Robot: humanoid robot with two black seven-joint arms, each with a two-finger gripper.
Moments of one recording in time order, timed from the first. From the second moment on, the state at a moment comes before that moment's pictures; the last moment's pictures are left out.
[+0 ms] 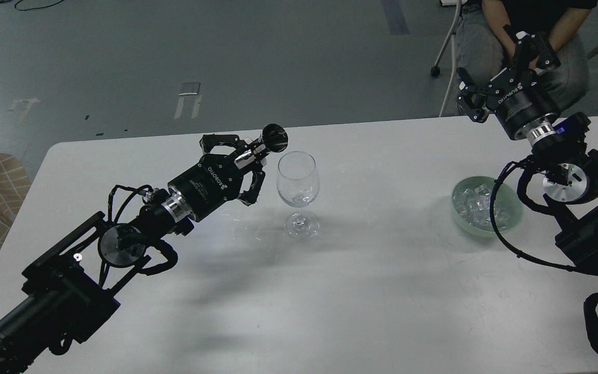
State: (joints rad) left arm -0.49 0.35 -0.83 -1.20 -0.14 -0.38 0.11; right arm 0.69 -0.25 1.16 0.66 -0.35 0.49 0.25
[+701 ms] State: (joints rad) left arm -0.50 0.35 -0.83 -1.20 -0.06 -0.39 0.08; right arm 0.68 -0.25 1.16 0.66 -0.35 0.49 0.25
